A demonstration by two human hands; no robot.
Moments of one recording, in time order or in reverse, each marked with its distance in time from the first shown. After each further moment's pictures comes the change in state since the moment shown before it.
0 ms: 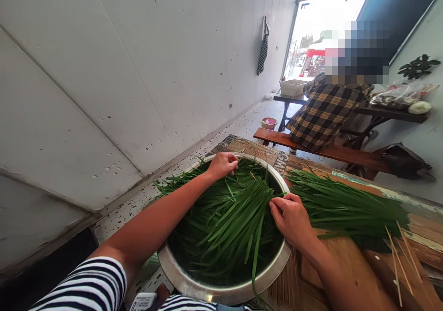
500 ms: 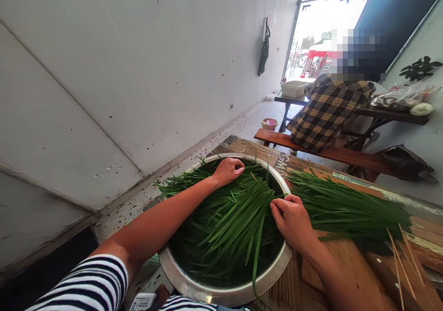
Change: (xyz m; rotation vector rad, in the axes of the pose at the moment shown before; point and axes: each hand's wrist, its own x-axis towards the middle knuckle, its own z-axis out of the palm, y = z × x) left_hand 0.010 -0.017 0.022 0.241 0.094 0.212; right_hand 0.000 0.003 0.003 0.003 0.003 0.004
